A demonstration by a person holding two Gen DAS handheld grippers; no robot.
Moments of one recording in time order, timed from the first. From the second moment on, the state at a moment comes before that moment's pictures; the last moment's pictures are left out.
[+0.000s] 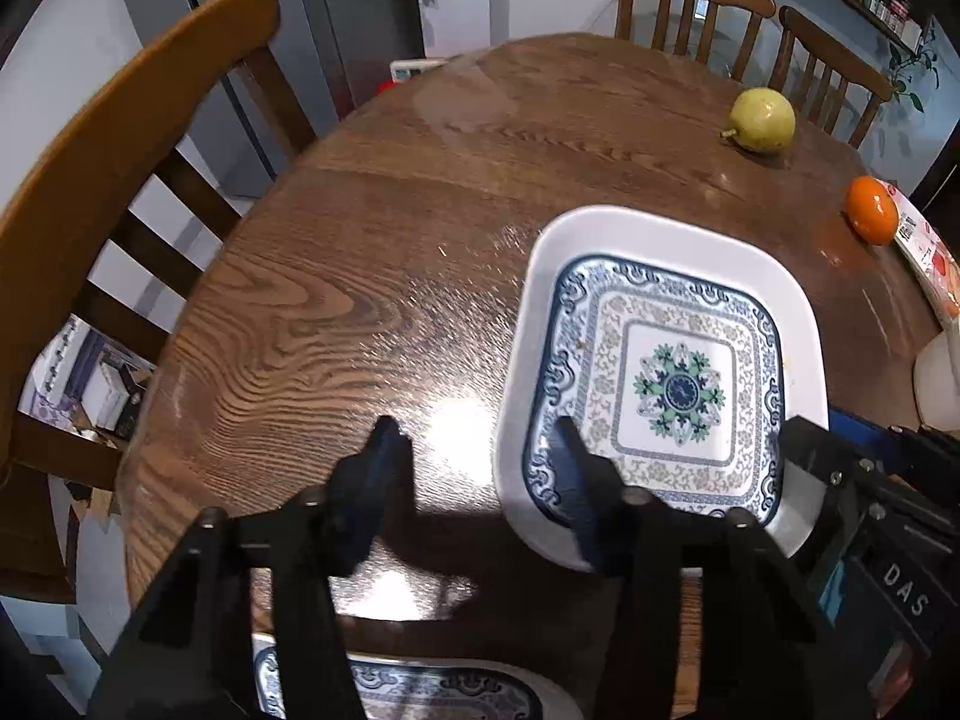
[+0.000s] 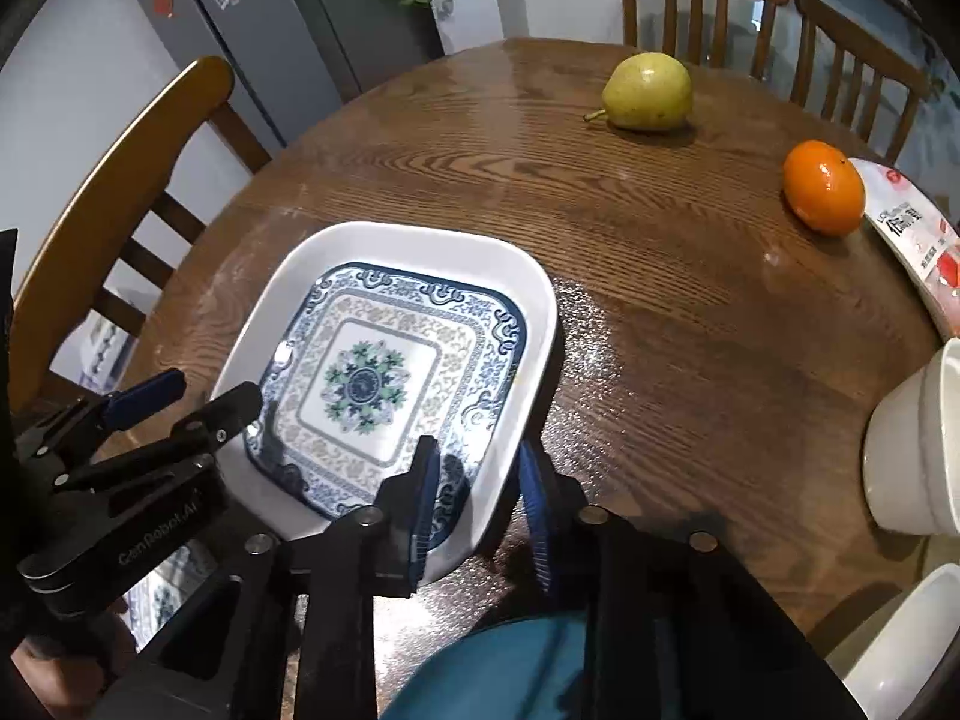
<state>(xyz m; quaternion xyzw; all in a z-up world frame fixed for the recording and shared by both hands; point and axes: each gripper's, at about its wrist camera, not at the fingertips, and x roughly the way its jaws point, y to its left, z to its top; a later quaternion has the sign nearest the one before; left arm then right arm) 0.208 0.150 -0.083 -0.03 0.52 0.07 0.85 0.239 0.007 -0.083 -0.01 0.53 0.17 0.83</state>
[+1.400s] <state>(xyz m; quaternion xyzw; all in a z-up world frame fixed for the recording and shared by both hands) 0.092 0.131 -0.001 -0.01 0.43 0.07 0.90 0.130 -0.008 -0.004 0.01 0.44 0.22 0.87</state>
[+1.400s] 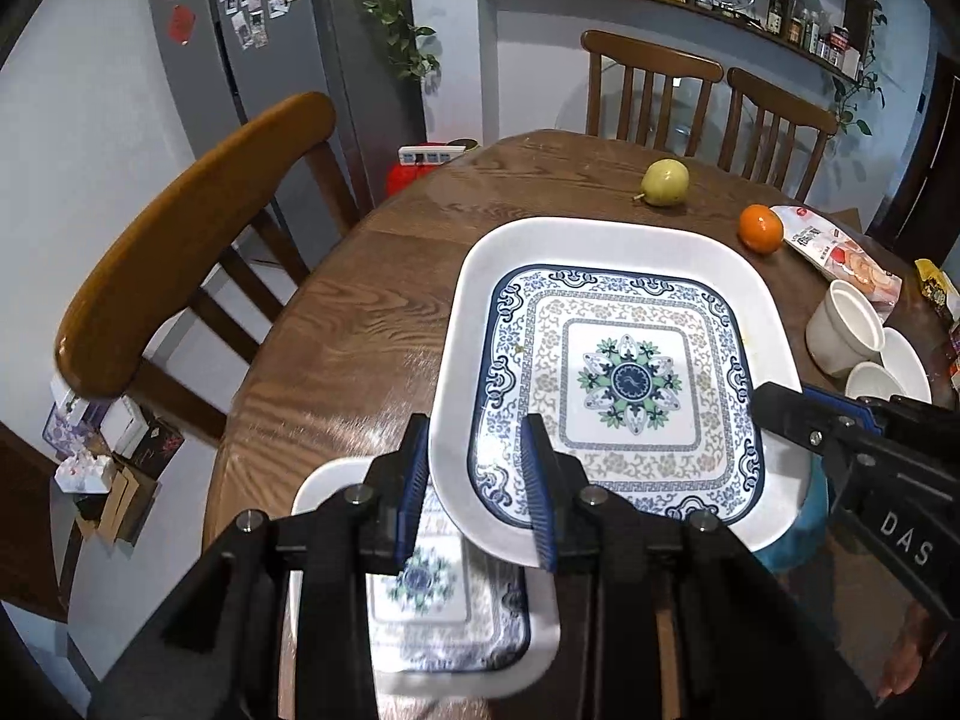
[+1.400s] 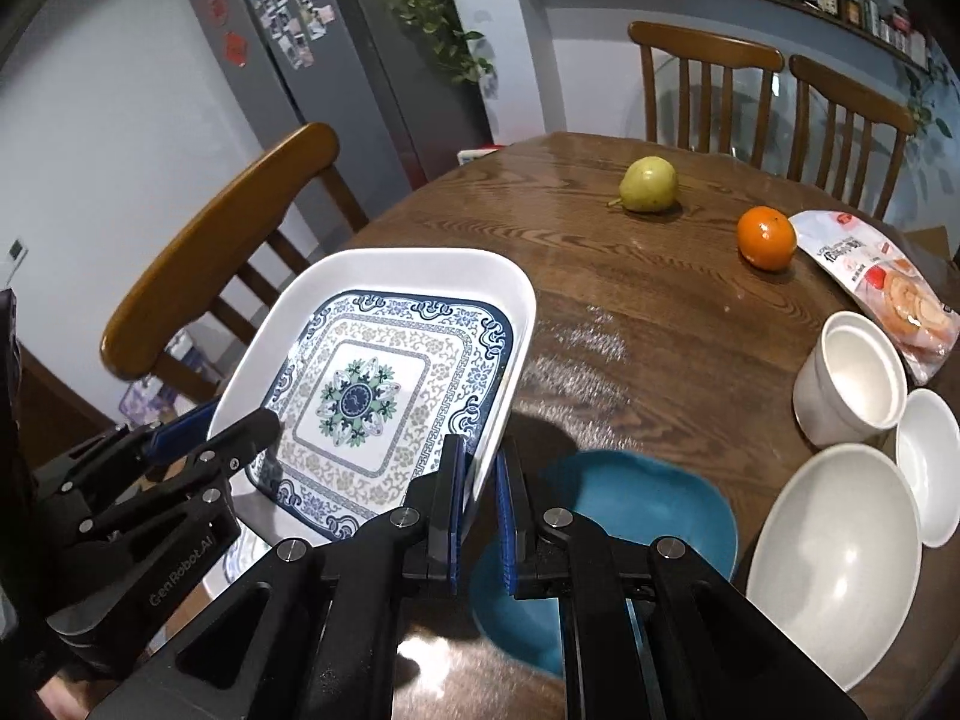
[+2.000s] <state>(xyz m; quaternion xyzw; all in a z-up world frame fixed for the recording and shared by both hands) 0.031 0.174 -0.021 -0.04 0.44 0.13 0.89 0.081 0.038 -0.019 -0.03 0.45 0.28 0.84</state>
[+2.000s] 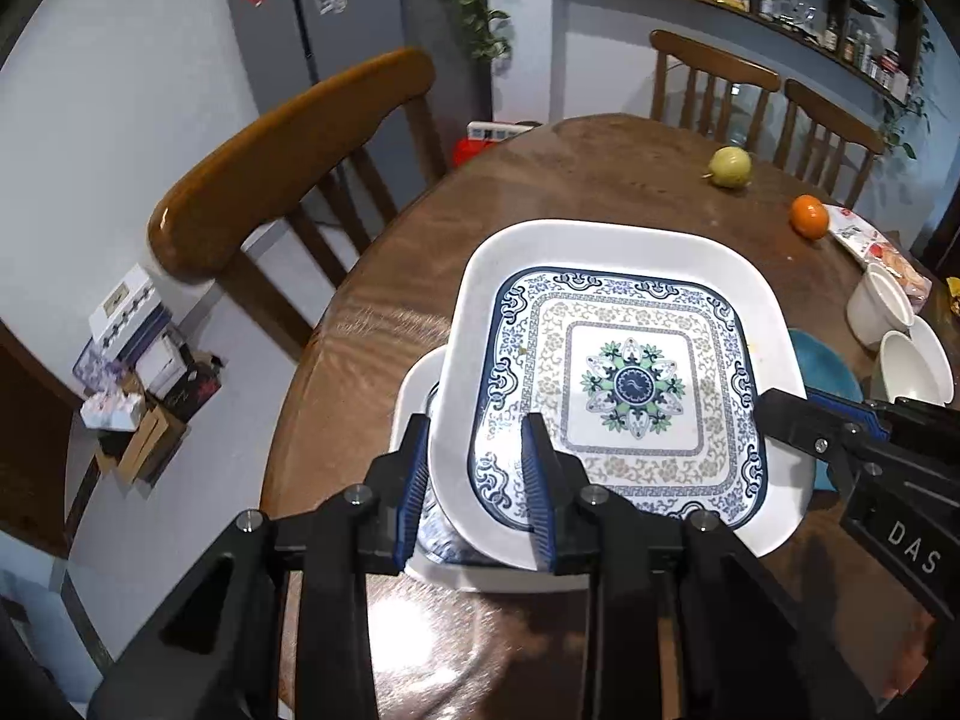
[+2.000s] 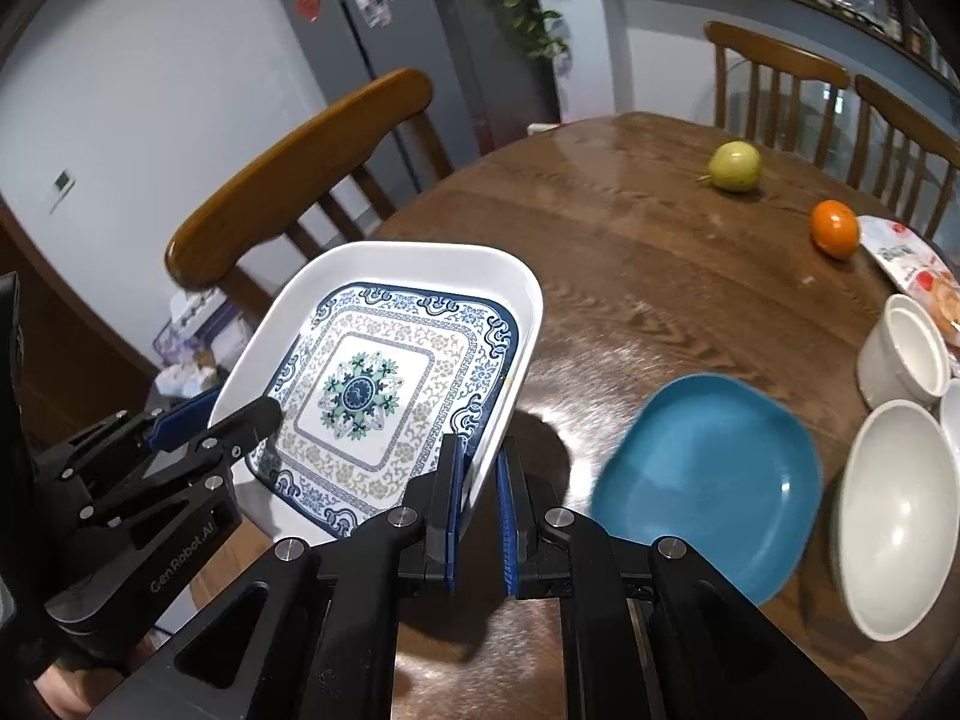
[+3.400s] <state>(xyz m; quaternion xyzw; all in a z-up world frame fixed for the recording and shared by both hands) 0.027 0.208 -0.081 -0.07 0.50 0.14 0.85 0.079 0.093 -0.073 -0.11 0.50 0.28 0.81</state>
